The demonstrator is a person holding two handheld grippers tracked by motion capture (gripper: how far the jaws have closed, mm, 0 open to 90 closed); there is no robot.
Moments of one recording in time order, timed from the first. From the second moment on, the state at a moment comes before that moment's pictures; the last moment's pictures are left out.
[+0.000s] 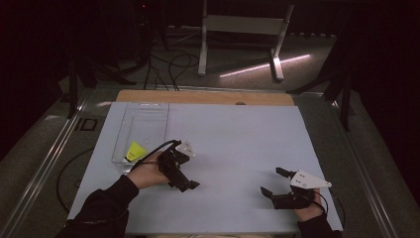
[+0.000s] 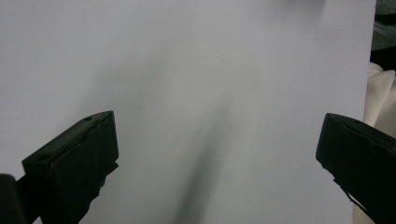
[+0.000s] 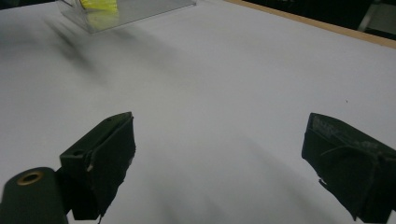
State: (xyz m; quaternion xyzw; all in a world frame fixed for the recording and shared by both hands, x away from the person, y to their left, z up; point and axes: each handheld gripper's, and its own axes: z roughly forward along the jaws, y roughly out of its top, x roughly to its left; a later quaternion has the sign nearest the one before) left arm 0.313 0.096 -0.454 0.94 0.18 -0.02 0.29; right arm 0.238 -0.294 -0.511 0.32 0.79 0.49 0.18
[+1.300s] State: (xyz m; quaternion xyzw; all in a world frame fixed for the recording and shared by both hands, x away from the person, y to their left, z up) left arm 0.268 0.185 -0.501 0.90 0.25 0.00 0.36; right arm 0.238 -0.291 -0.513 0.31 0.80 0.49 0.18
